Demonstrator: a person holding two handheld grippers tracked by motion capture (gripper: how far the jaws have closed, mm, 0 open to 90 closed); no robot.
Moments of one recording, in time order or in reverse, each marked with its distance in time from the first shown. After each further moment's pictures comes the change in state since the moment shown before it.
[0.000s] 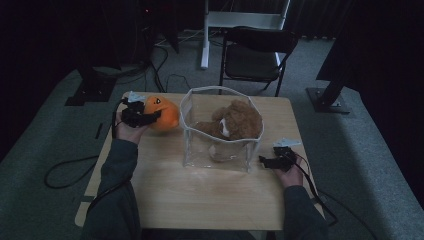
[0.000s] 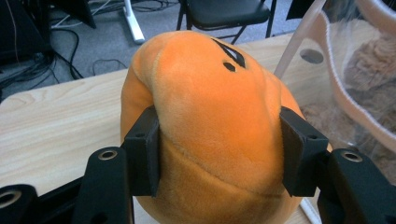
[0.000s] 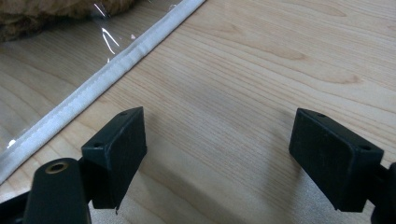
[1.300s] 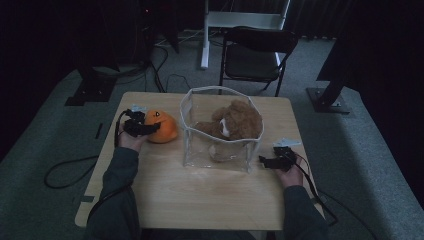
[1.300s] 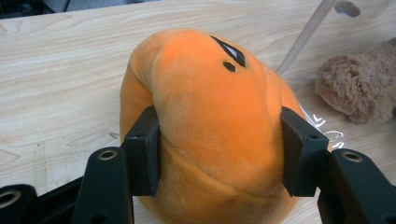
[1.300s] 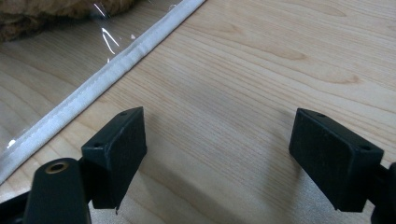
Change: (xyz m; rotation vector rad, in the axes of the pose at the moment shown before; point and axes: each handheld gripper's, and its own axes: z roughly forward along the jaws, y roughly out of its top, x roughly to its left) left arm 0.013 -0.045 0.033 0.125 0.001 -0.059; right arm 0.000 0.000 0.000 0.000 -0.001 0.000
